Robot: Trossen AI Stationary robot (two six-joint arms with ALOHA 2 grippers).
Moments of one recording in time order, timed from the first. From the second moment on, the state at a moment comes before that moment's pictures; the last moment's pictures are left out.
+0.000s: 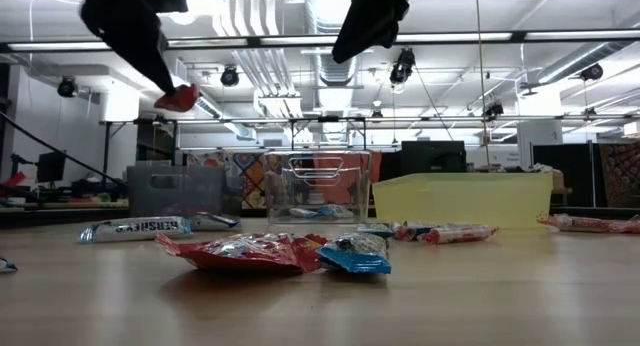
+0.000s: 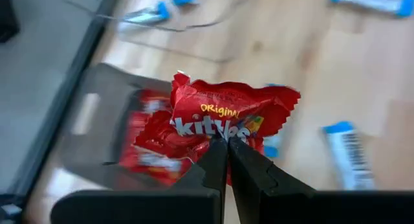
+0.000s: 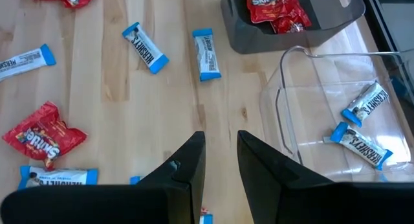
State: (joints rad) left arm -0.06 1.04 0.96 -0.97 -0.42 -0.23; right arm 0.05 1.67 1.52 -0.72 0.13 0.08
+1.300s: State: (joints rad) left arm 0.49 1.45 0.95 -0.89 -0.01 0.40; right arm 0.05 1.67 1.40 -0.72 0.13 0.11
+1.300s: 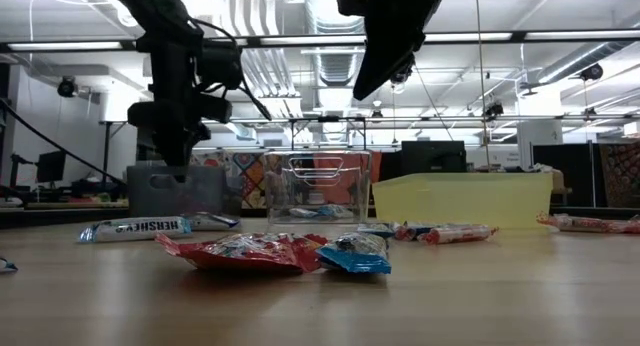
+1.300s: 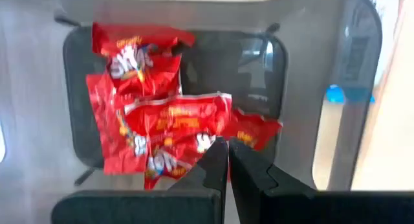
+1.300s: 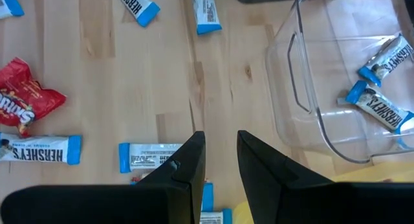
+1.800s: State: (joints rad) left arm 0.50 1.45 0.83 -0.72 -0.02 0.35; right arm 0.05 1.67 1.39 -0.72 0.13 0.11
